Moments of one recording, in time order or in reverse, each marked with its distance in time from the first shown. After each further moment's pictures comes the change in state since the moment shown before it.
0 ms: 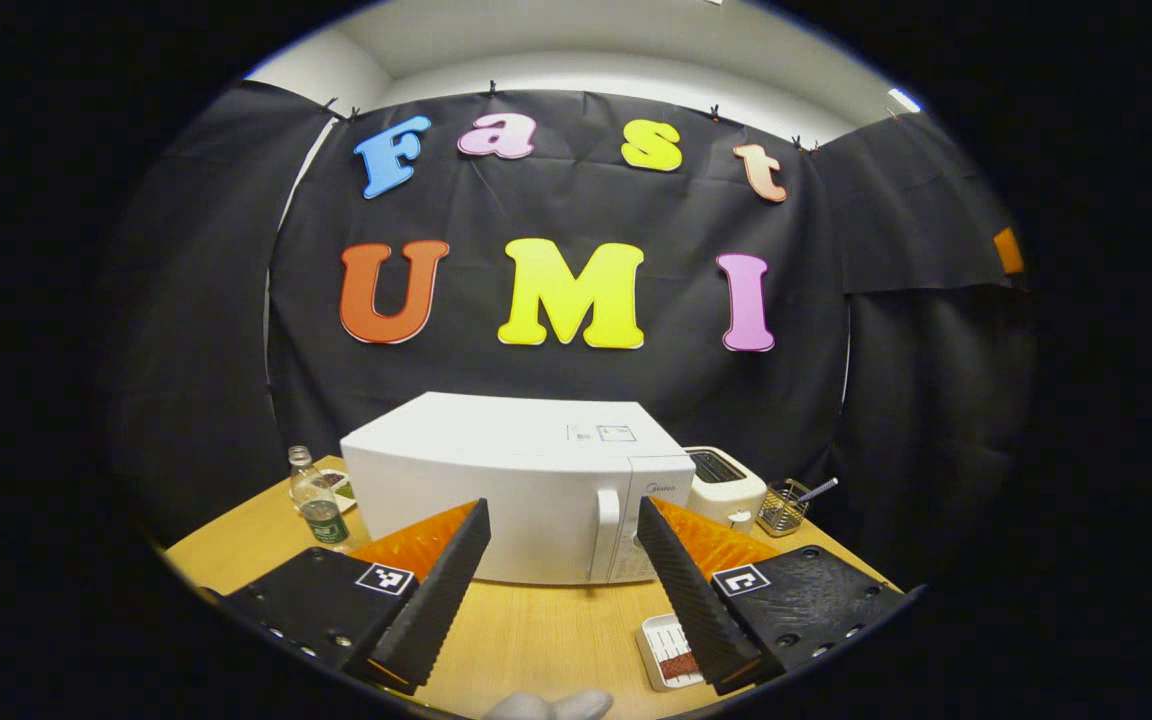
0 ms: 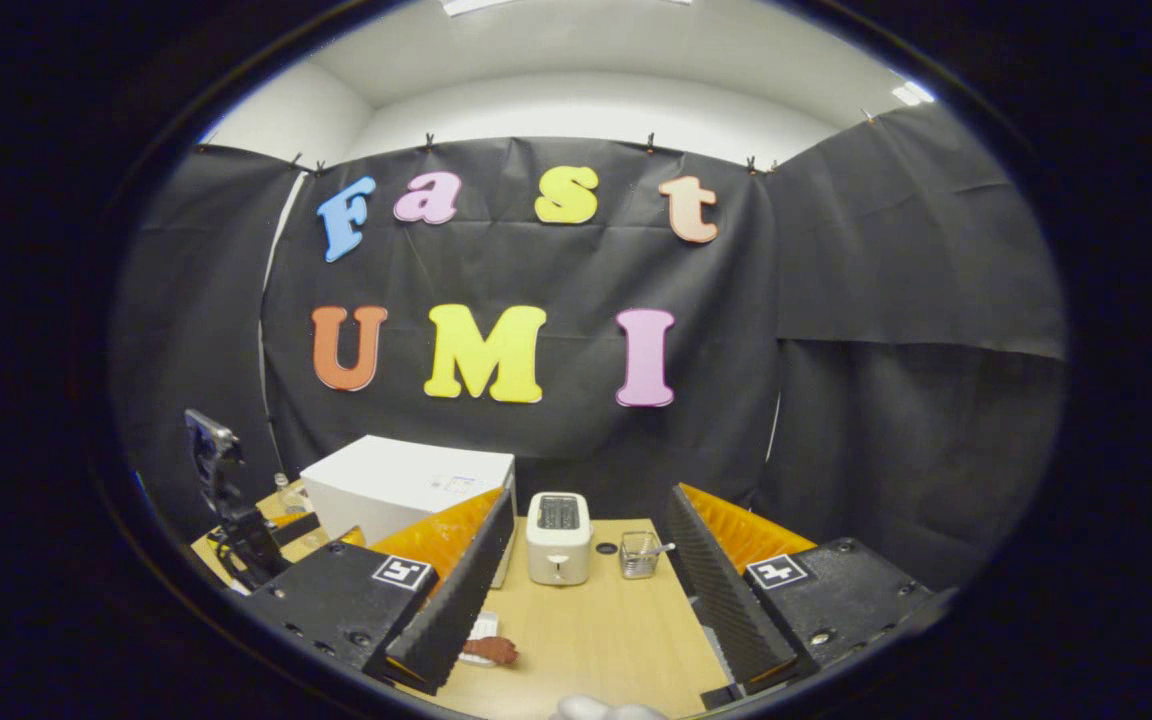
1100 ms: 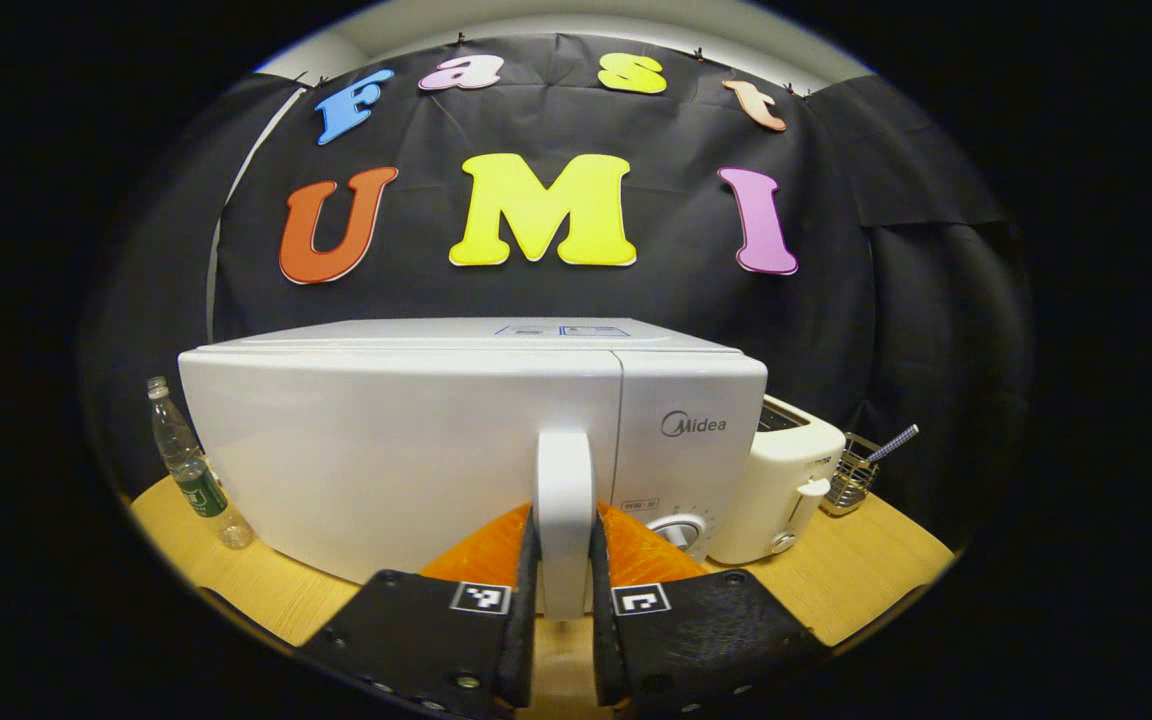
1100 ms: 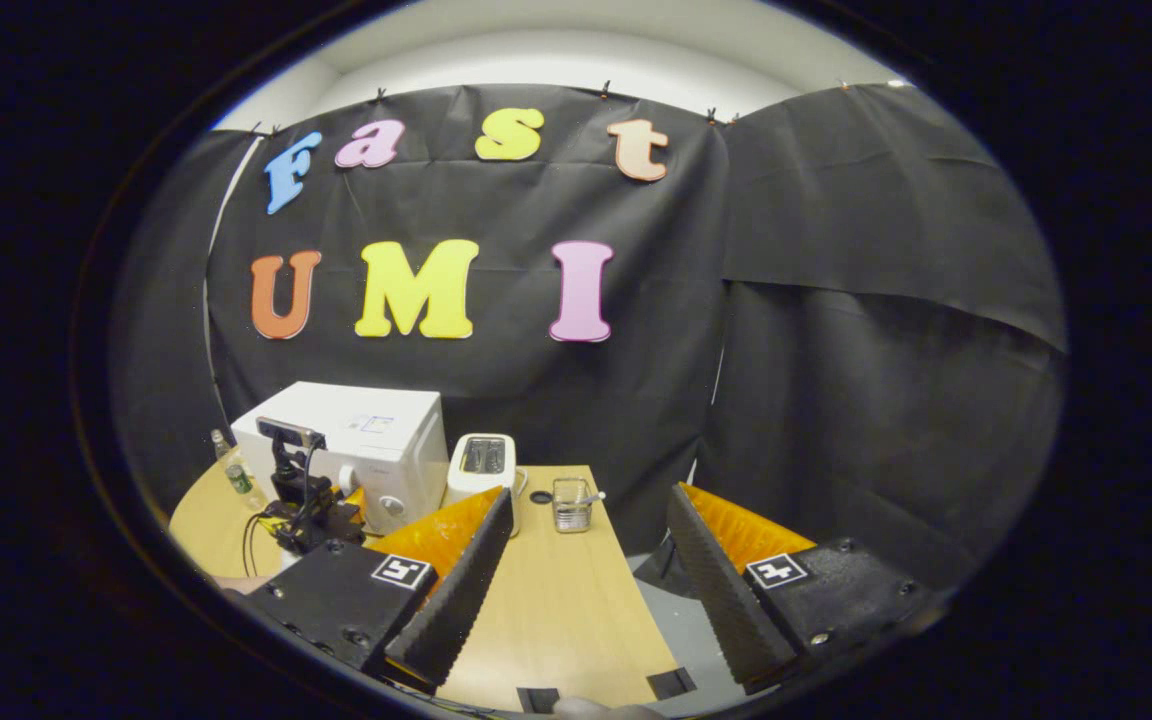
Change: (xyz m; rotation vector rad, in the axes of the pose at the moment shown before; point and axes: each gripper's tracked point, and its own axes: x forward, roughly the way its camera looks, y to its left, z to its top) left arm 0.150 -0.028 -0.097 0.031 0.073 -0.006; right arm 0.019 -0.070 -0.063 -0.008 0.168 -0.132
